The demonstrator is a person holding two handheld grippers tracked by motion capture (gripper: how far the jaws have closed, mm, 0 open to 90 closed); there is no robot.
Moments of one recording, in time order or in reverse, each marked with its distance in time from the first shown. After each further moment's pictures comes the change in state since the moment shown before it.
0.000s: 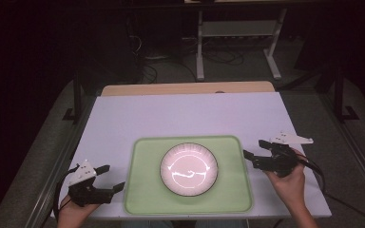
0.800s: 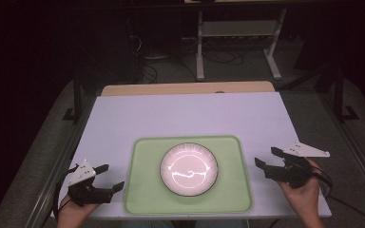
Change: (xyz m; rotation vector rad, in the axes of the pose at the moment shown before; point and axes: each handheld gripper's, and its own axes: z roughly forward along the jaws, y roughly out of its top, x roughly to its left) left arm 0.000 0.000 -0.001 -0.005 0.012 0.003; right arm -0.008 -0.026 -0.028 -0.025 -0.040 -0.016
